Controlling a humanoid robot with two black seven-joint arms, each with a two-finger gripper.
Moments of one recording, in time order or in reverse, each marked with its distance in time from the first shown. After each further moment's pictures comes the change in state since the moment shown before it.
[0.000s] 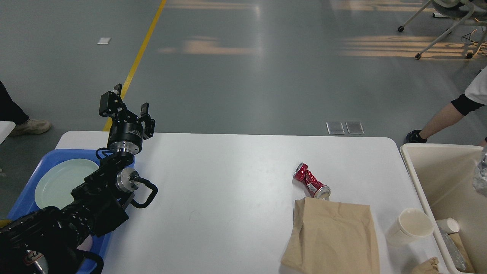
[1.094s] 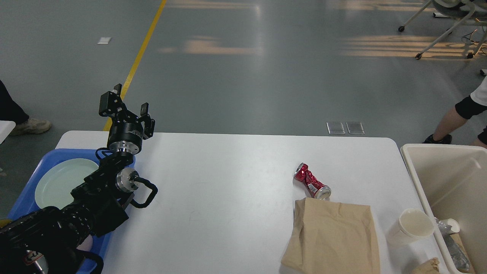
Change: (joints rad) left arm 0.000 0.000 0.000 0.000 0.000 0.000 0.000; right arm 0.200 -0.033 -0.079 0.080 -0.036 0.075 0.005
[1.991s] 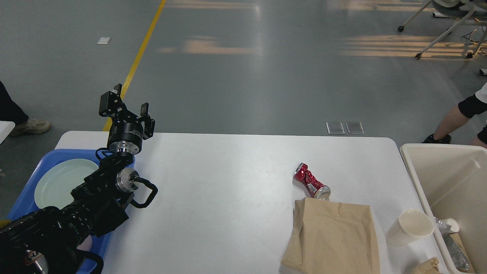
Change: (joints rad) left arm 0.000 0.000 0.000 0.000 0.000 0.000 0.000; right arm 0.880 0.181 -0.408 0.072 -0.193 0.546 -0.006
